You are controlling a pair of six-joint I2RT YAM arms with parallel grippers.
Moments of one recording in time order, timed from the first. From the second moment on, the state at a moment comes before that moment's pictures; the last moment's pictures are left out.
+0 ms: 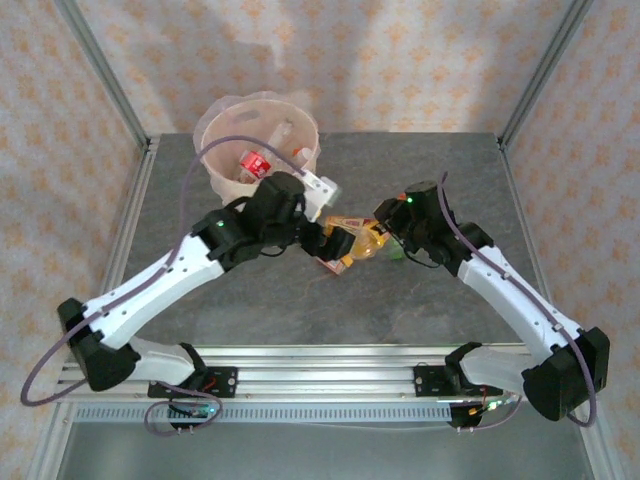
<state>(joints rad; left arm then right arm) -0.82 1.41 1.45 -0.69 0.07 -0.15 0.48 1.16 1.04 -0.59 -0.02 1.11</state>
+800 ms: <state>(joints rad) -0.85 1.63 1.59 -0.73 0.05 -0.09 0.48 1.16 1.08 -0.53 -0.10 1.12</state>
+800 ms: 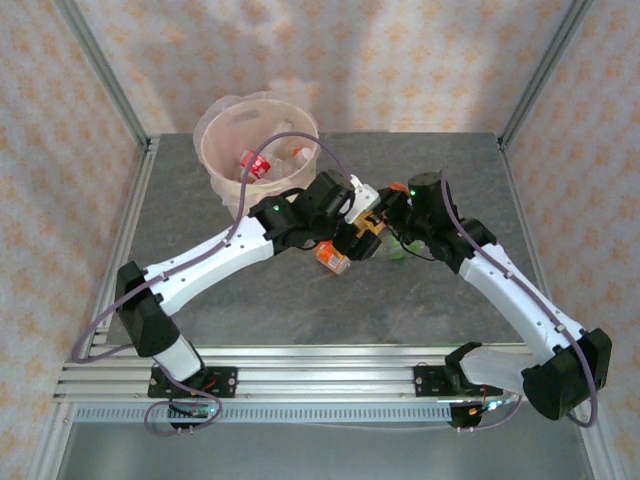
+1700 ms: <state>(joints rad) -0.86 1.62 1.59 -0.72 0.01 -0.08 0.50 1.16 1.13 -0.53 -0.08 1.12</state>
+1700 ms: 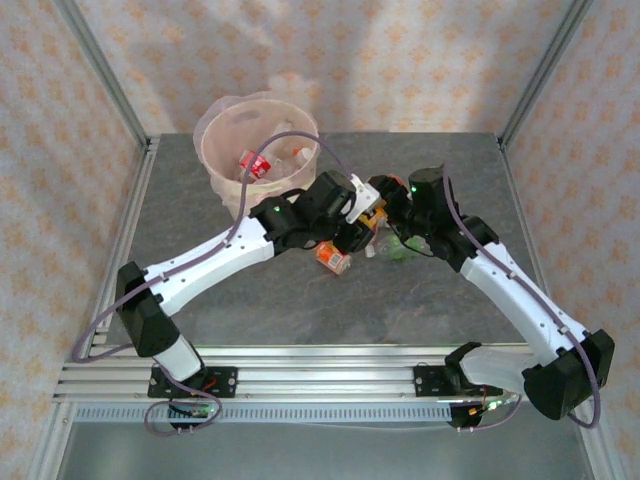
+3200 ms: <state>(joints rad) -0.22 1.56 1.77 -0.75 -0.07 0.22 0.48 0.96 1.28 -0.76 0.17 0.98</state>
